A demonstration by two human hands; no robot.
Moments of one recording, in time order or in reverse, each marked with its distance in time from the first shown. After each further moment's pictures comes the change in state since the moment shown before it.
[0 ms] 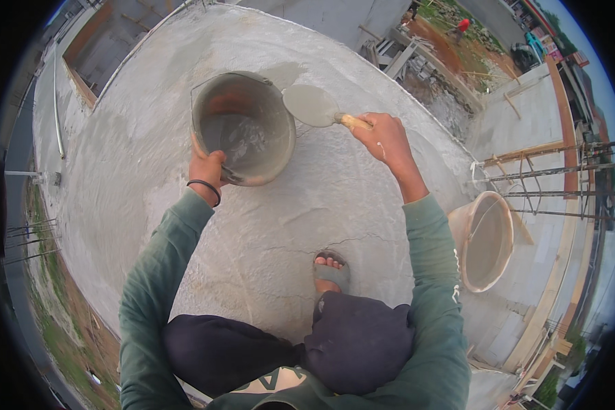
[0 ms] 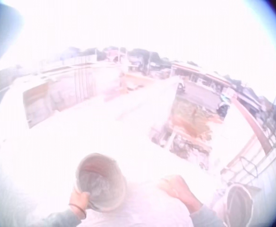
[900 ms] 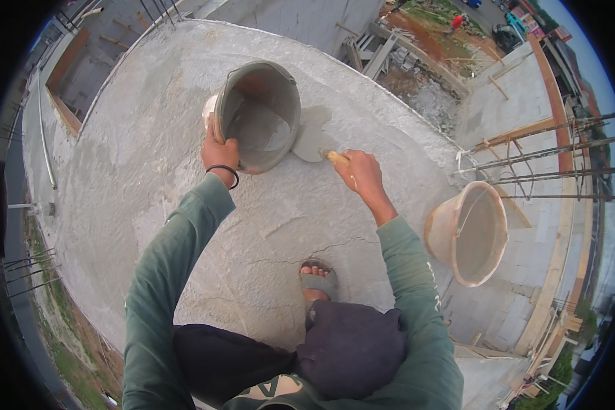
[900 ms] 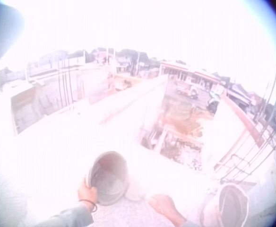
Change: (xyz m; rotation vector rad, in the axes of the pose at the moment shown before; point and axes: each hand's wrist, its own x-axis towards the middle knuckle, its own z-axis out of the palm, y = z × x) left_hand 0.010 0.018 0.107 0.471 0.093 0.358; right_hand -0.035 0.073 0.051 0.007 -0.010 0.202
